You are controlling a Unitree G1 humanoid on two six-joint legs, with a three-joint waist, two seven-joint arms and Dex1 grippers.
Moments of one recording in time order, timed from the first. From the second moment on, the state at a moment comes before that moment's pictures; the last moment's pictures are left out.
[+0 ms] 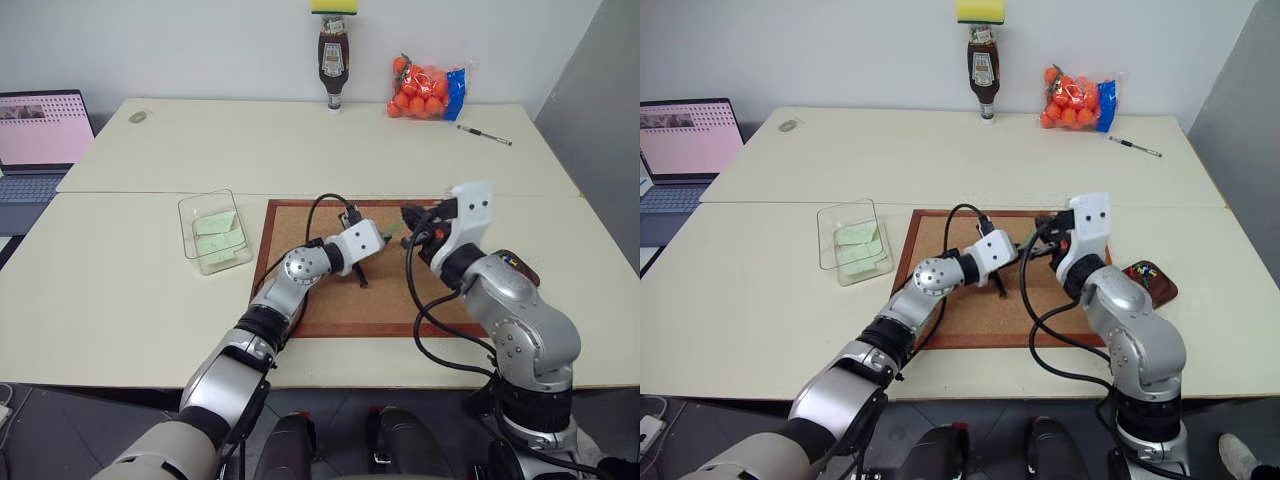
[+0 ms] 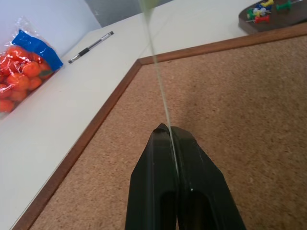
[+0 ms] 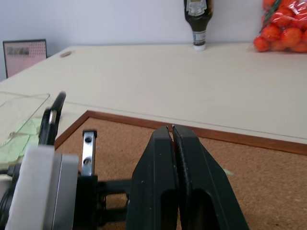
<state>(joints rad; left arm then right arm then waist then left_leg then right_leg) -0.79 0.13 -0.32 0.79 0.18 -0.36 -0.59 -0.39 -0.13 -0.09 -0.56 0.36 0.88 0.14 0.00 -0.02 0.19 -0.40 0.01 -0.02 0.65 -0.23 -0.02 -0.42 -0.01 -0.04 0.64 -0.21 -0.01</state>
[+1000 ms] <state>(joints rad) -0.73 0.11 -0.18 0.46 -0.16 0.07 -0.84 -0.38 -0.21 -0.20 -0.64 0.46 0.97 0.09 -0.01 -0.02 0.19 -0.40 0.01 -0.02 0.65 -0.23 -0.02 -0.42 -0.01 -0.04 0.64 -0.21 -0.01</state>
